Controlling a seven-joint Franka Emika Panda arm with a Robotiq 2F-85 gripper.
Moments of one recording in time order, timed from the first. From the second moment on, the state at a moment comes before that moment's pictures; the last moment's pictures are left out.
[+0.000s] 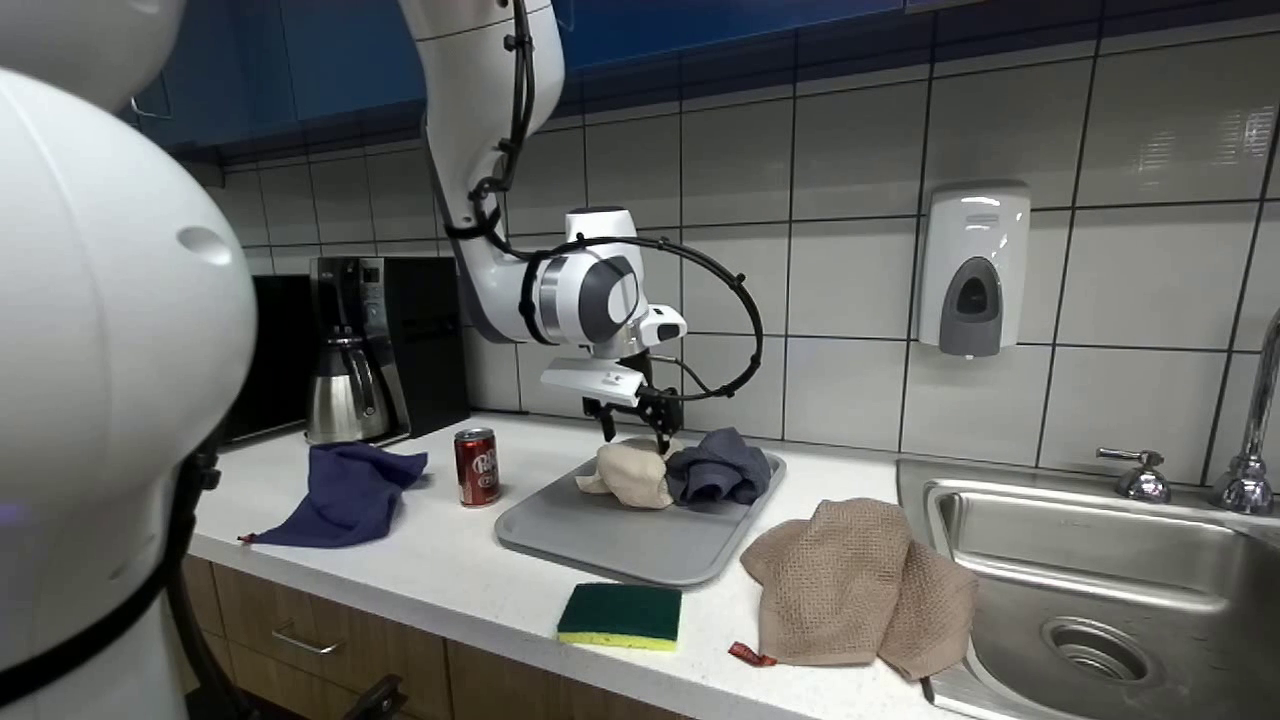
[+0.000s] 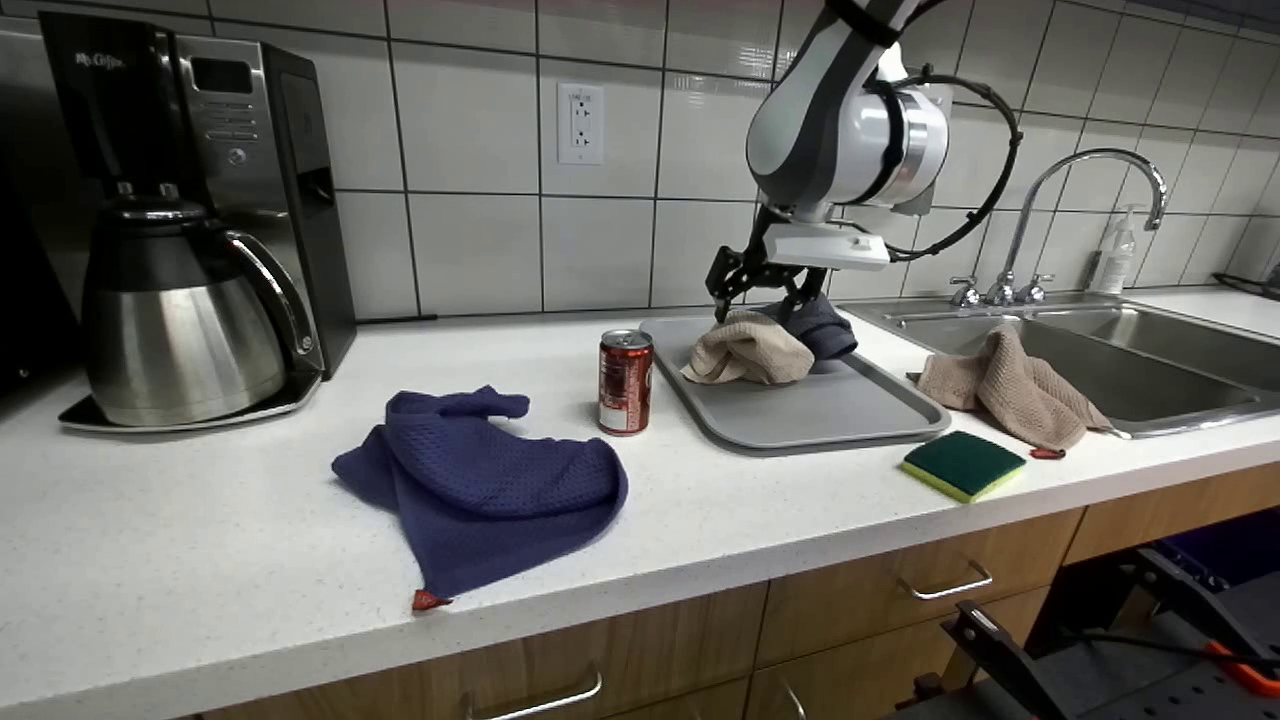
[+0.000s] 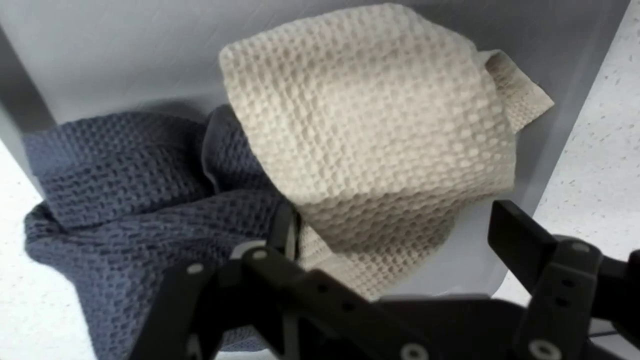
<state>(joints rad) 0.08 0.39 -0.03 -2.23 0.03 2.97 0.08</state>
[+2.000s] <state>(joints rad) 0.06 0.47 -0.01 -2.13 0.03 2.85 0.05</state>
